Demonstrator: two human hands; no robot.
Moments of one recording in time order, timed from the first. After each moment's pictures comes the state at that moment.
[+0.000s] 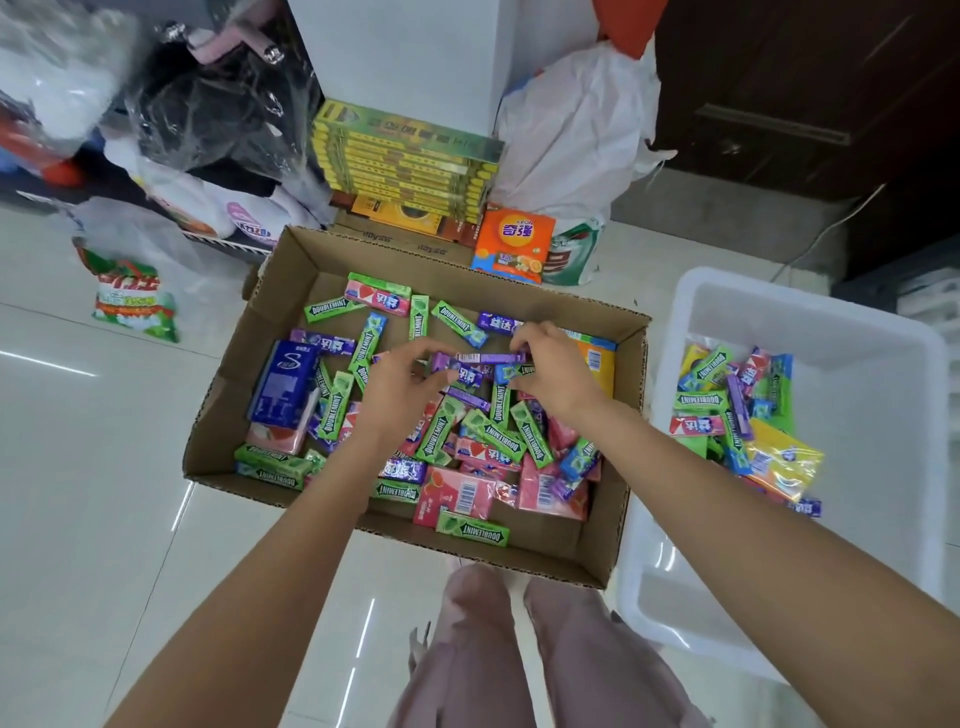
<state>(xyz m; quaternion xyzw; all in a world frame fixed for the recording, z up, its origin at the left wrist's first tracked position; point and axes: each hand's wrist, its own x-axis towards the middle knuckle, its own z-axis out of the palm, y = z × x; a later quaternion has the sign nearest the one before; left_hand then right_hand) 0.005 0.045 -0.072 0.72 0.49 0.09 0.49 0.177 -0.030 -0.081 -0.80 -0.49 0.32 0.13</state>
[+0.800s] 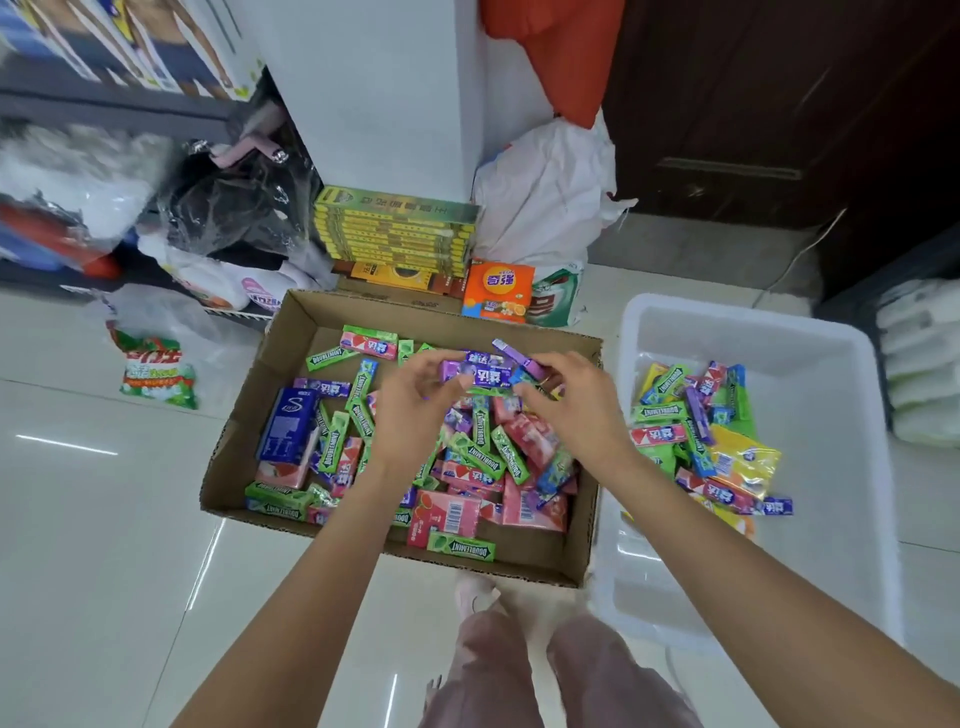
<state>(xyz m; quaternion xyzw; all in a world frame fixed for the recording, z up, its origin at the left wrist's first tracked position) 0.035 0.006 -0.003 0.63 0.47 0.23 0.58 0.182 -0.088 -0.012 -0.82 -0.43 0.22 0.31</state>
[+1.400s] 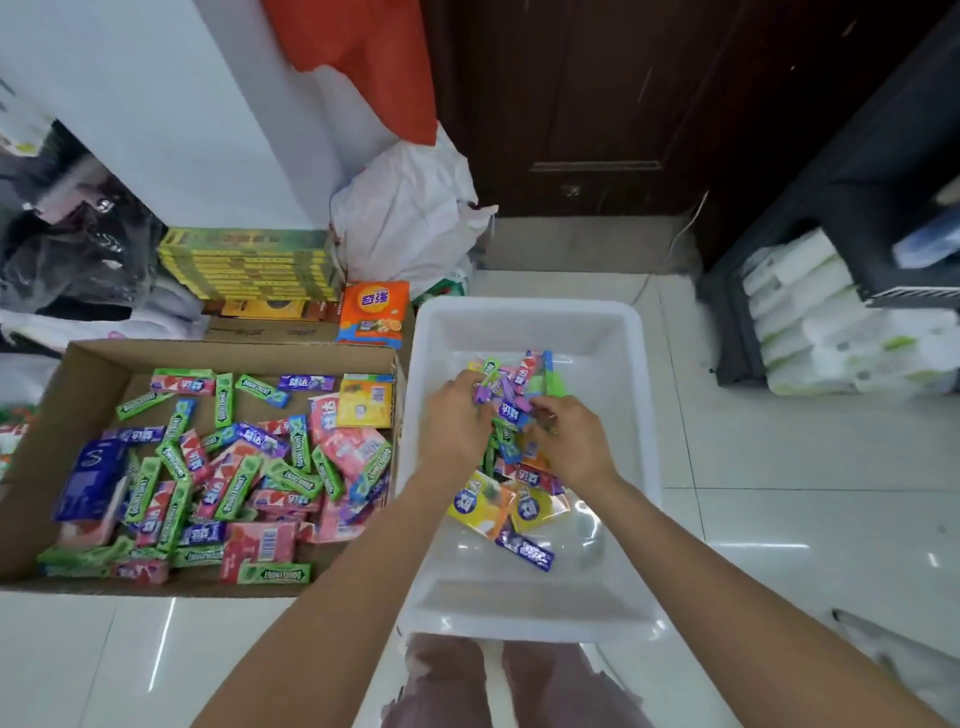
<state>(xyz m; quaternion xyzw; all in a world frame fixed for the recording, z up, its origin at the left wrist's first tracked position) 0.240 -0.147 -0.042 0.80 0.44 0.04 0.41 0.326 -0.256 -0.044 -0.87 -0.31 0.27 0.26</state>
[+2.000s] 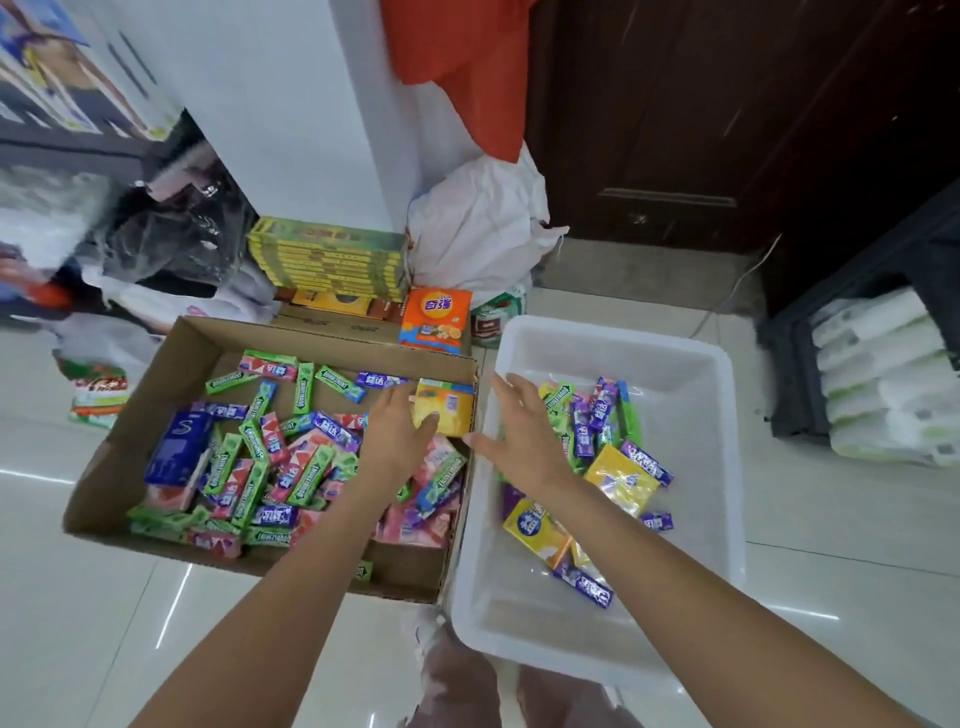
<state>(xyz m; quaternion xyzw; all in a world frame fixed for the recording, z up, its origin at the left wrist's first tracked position) 0.134 -0.051 -0.046 0.78 0.52 0.03 0.34 0.253 -0.157 -0.029 -0.80 -0.43 0.34 0.26</state>
